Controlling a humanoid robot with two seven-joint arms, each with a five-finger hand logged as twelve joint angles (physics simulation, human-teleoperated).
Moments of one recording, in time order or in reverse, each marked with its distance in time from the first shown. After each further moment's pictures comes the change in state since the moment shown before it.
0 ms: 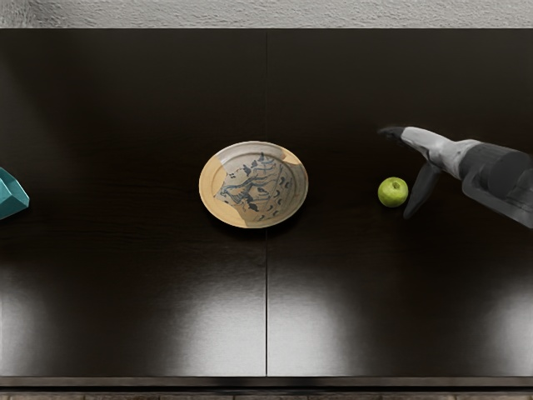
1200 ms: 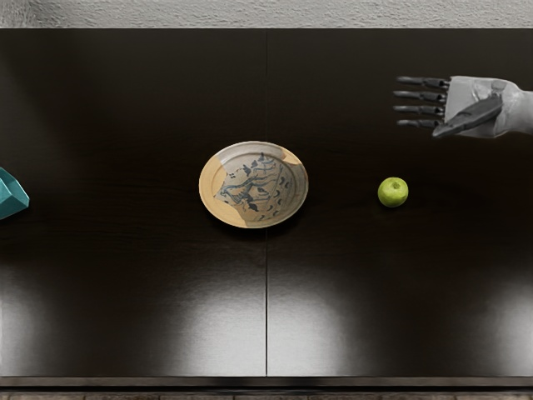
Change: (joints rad) left arm 0.000 0.000 0.000 0.000 0.000 0.000 0.000; right arm 0.072 -0.028 0.151 -0.601 1.244 0.623 0.000
